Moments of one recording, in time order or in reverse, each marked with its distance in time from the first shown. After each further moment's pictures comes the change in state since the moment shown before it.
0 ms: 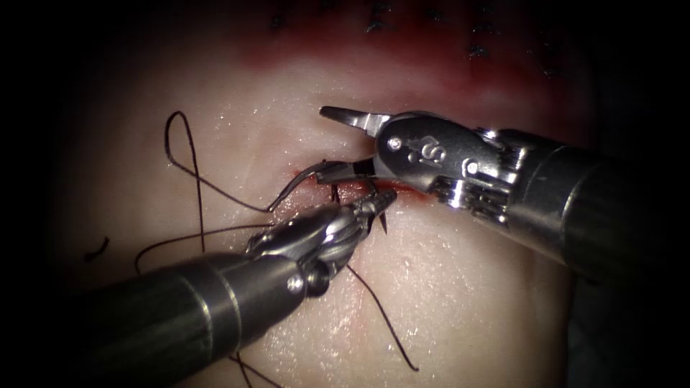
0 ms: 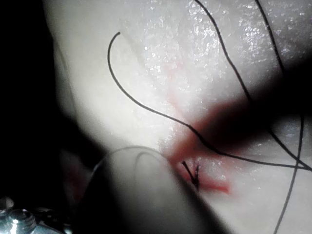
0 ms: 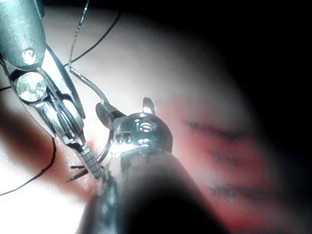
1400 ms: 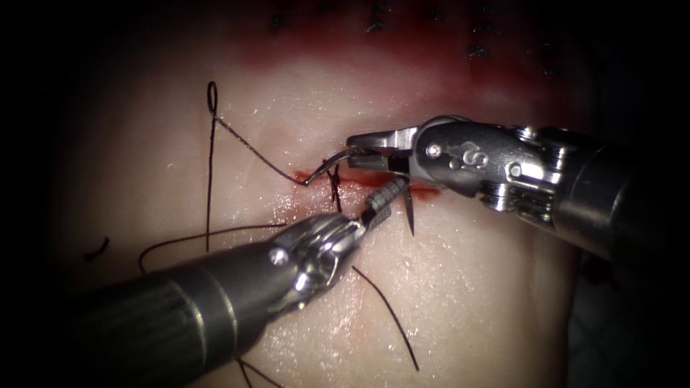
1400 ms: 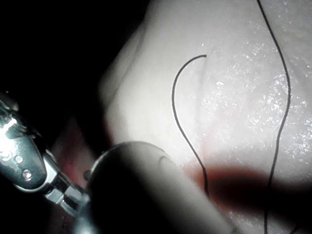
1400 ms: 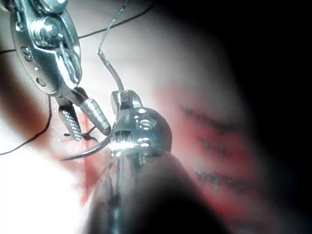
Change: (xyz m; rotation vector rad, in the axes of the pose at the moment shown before) right arm -0.002 0.001 -0.004 -0.085 0.114 -0.030; left arm 0.001 -0.001 -0.002 0.232 -0.163 -0.730
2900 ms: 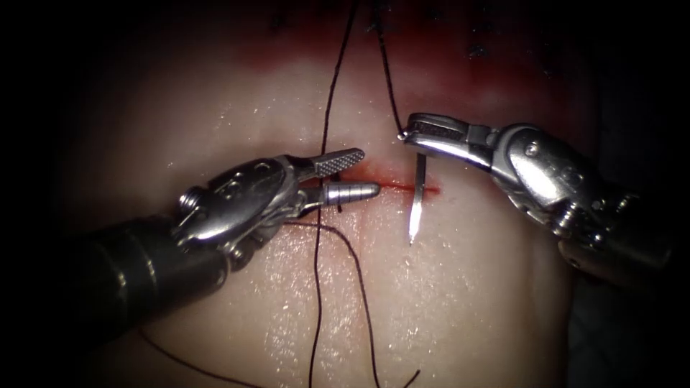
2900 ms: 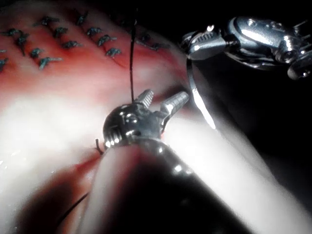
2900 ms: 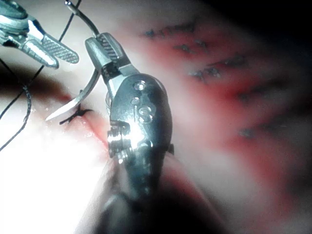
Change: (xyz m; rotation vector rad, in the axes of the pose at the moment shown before) right arm -0.004 0.000 -0.005 -0.093 0.472 0.407; left arm -0.007 -0.002 0.000 -0.740 0.537 -1.960
